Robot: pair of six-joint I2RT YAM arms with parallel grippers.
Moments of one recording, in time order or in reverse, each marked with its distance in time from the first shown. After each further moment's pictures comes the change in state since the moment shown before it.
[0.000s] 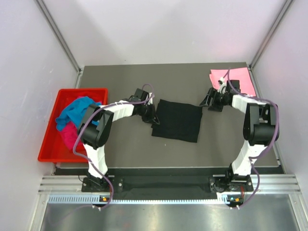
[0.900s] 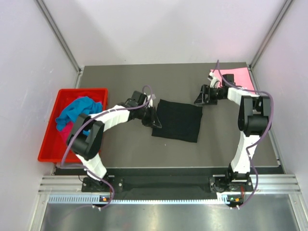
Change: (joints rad) left arm -0.035 -0.223 -0.119 -0.005 0.090 -0.009; right arm 0.030 0.165 0.211 -0.089 -0.182 -0.296
